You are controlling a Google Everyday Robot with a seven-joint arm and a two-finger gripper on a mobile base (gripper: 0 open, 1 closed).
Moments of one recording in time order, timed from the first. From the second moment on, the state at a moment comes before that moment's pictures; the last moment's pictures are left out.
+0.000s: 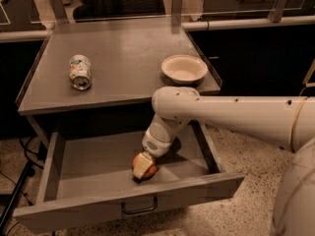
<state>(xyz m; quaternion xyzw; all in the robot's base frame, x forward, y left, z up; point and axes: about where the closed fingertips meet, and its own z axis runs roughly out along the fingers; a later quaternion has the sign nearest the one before) 0.510 0.025 0.621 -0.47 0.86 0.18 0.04</state>
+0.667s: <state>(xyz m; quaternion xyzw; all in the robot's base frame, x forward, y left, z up) 0.510 0.025 0.621 -0.47 0.86 0.18 0.04</state>
